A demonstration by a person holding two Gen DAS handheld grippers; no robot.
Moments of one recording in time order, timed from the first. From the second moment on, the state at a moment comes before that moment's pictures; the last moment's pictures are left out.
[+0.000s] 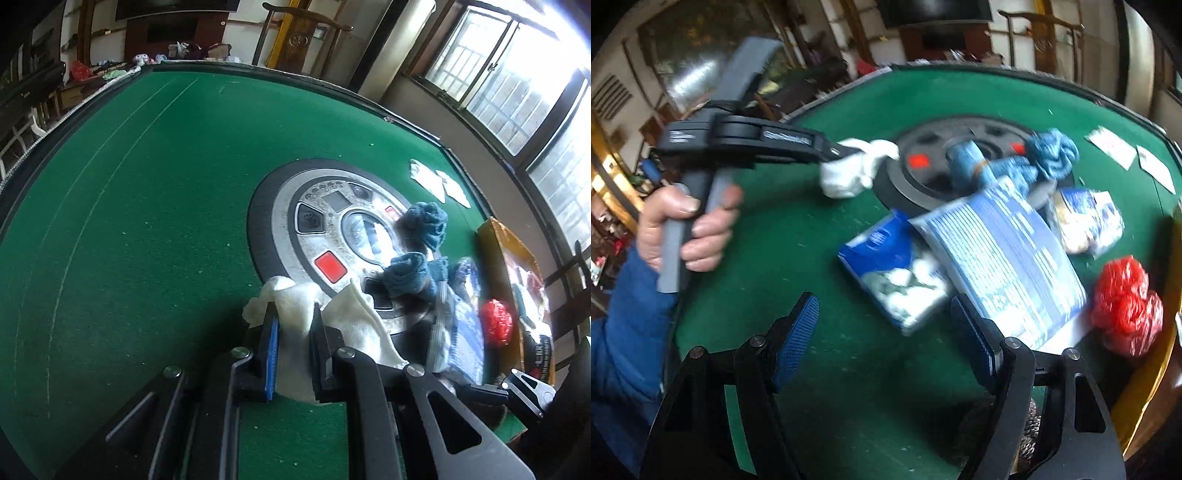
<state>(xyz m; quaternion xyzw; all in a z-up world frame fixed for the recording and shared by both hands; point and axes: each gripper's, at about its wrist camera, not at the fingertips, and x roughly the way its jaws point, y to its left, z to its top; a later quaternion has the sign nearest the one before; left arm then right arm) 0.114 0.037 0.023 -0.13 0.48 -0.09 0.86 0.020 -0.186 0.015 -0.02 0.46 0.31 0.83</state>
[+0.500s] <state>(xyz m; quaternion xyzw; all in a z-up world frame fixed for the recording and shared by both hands) 0.114 0.038 0.024 -0.09 0.48 -0.06 0.87 -0.004 -0.143 0.018 -0.05 0.43 0.42 0.80</state>
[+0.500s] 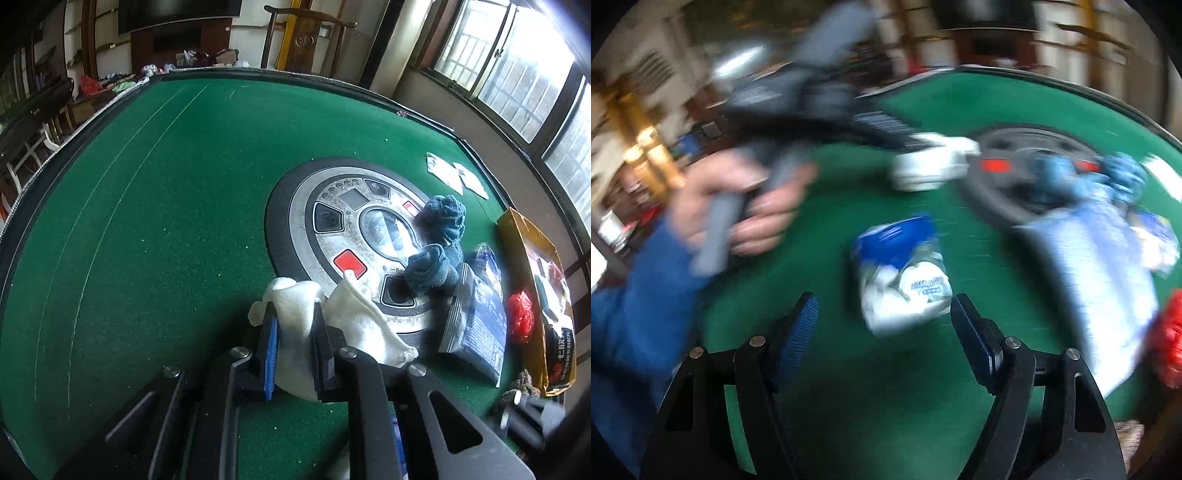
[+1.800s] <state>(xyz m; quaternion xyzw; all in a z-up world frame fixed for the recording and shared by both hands) 0.111 0.056 0.037 -0.14 0.47 -0.07 0.87 0.017 -0.107 0.015 -0.03 0.44 0.26 0.86</state>
